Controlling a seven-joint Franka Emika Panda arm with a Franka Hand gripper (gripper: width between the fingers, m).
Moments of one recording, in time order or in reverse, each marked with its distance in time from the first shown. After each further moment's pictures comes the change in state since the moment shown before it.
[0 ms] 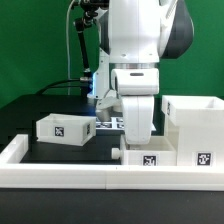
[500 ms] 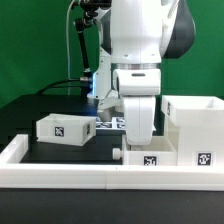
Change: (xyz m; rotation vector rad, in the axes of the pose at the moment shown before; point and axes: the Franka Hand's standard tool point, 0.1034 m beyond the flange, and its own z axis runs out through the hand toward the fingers) arm 0.001 0.000 0.000 0.007 -0.001 0.015
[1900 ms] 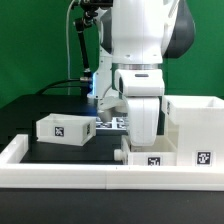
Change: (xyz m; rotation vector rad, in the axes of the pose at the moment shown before) arm 0.005 0.001 0.000 0.017 -0.013 -0.041
